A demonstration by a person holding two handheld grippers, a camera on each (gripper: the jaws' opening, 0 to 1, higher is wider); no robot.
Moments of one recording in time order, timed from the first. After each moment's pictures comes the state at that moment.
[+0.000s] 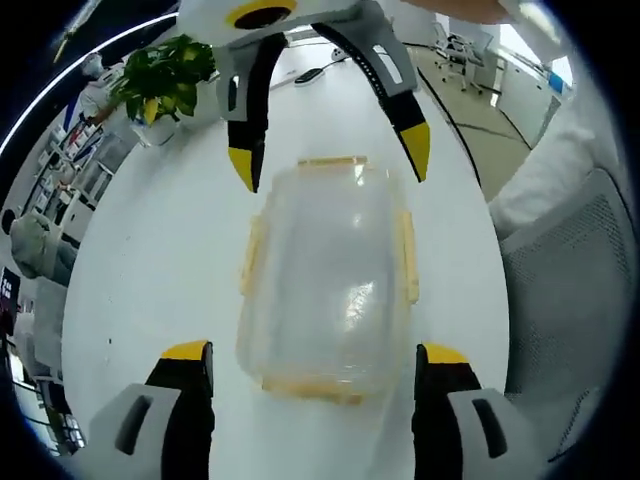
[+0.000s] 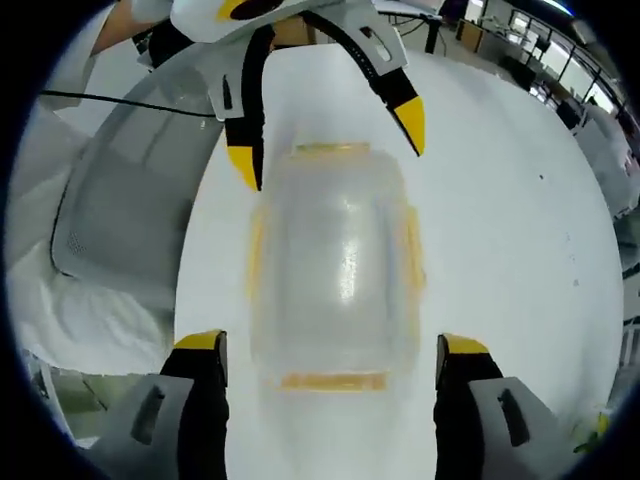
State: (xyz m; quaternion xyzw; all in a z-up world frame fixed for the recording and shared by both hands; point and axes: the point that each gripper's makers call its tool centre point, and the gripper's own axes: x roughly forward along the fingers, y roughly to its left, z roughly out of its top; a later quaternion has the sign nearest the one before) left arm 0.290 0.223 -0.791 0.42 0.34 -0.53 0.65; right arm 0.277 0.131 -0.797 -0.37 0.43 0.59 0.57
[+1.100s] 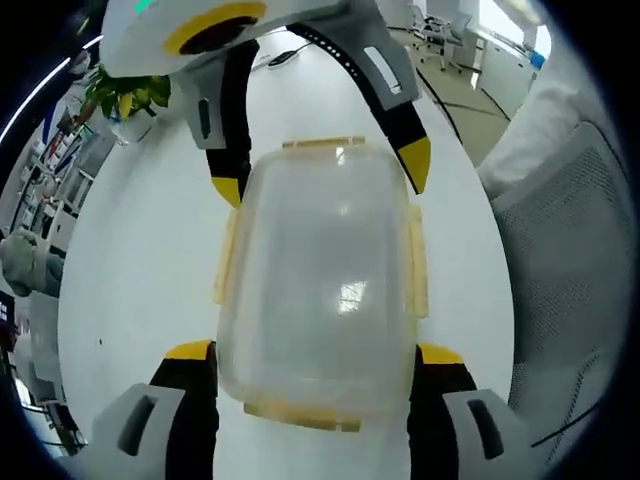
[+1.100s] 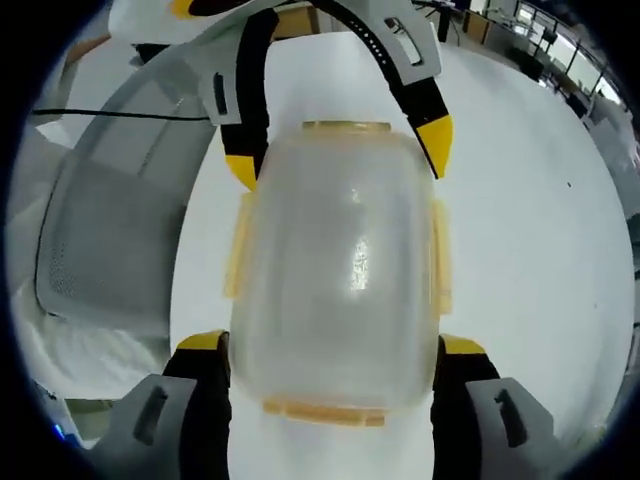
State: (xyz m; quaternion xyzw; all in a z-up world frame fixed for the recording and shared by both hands) left arm 0.294 0.258 -0.803 0.46 0.33 -0.54 0.63; right arm 0.277 0.182 -0.811 -0.38 0.44 0.59 0.56
